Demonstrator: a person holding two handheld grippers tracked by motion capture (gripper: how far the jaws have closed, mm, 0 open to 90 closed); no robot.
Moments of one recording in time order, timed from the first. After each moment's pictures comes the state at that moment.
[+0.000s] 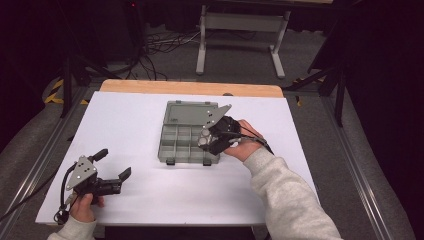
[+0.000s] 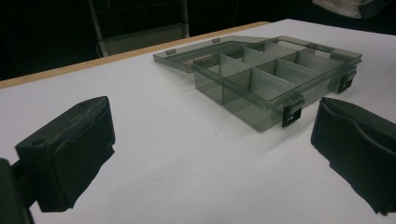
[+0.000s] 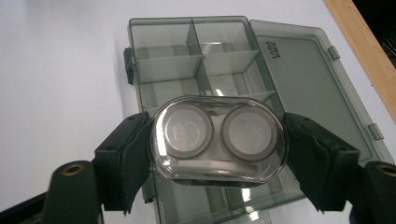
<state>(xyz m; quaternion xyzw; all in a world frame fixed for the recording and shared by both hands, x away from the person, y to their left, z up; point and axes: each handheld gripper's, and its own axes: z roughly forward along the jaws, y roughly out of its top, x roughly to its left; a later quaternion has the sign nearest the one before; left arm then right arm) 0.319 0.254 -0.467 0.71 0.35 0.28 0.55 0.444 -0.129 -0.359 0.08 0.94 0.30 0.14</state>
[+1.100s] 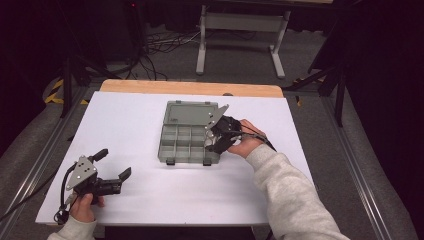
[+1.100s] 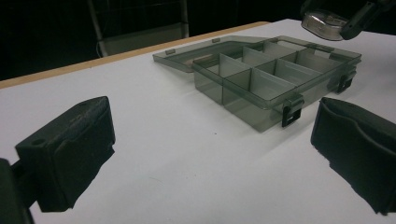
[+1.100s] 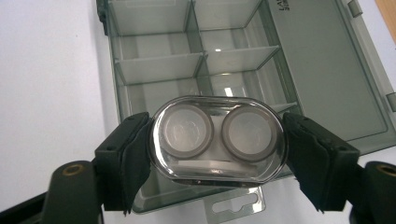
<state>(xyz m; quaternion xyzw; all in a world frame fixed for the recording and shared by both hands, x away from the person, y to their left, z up) 0.319 0.254 -0.467 0.71 0.35 0.28 0.55 0.465 -0.137 -0.380 0.08 0.96 0.25 0.13</state>
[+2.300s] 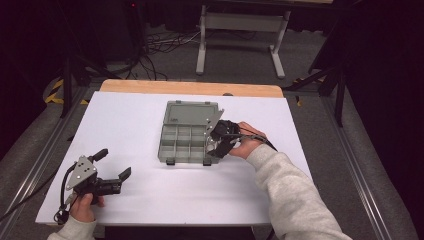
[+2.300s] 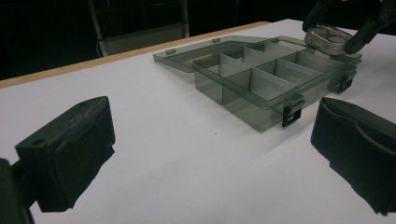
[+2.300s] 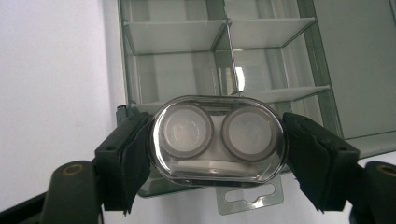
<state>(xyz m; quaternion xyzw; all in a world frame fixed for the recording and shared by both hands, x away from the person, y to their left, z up) 0.319 0.254 -0.467 0.71 0.35 0.28 0.55 0.465 -0.135 -0.393 0.06 0.97 0.20 0.11</state>
